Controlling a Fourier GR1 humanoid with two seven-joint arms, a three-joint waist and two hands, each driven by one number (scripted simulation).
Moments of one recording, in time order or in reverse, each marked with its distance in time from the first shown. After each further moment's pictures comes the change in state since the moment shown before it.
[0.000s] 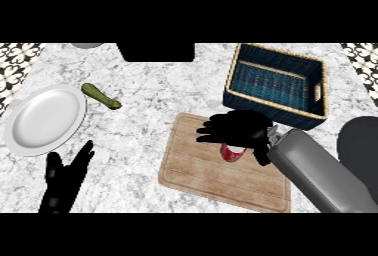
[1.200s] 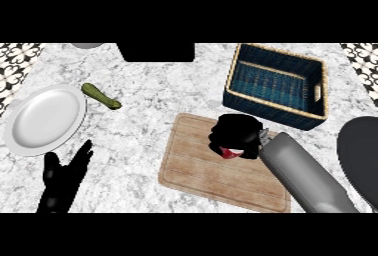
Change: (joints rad) left arm 0.009 -0.046 0.064 -0.014 -0.053 -0.056 0.014; right arm 0.031 0.112 -0.067 0.157 0.239 -0.229 -0.183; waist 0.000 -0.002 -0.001
